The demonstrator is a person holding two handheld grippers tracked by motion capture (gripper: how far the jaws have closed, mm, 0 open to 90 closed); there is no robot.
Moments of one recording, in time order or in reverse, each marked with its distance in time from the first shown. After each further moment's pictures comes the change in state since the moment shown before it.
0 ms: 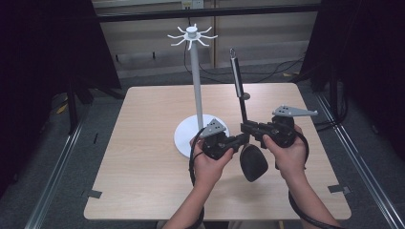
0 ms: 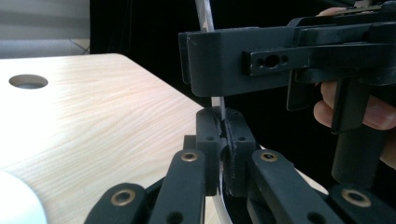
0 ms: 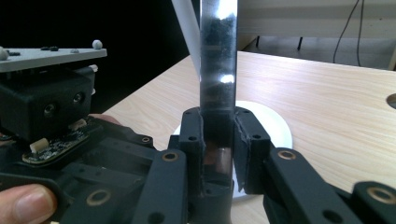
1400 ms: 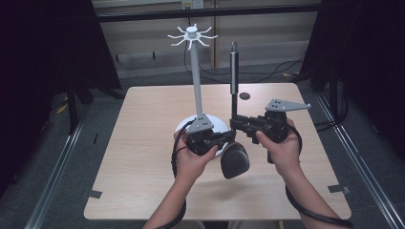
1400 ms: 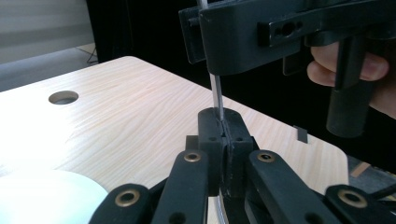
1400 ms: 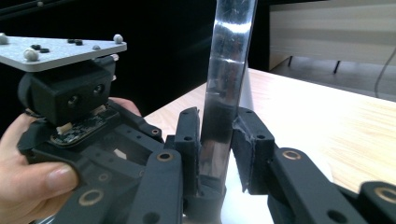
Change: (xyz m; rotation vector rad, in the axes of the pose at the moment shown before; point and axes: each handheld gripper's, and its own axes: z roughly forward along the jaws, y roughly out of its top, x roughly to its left) left arm 0.013 0.022 -0.039 0.068 -0.003 0.173; right arm 0.013 0.019 0.012 -0.046 0.146 -0.069
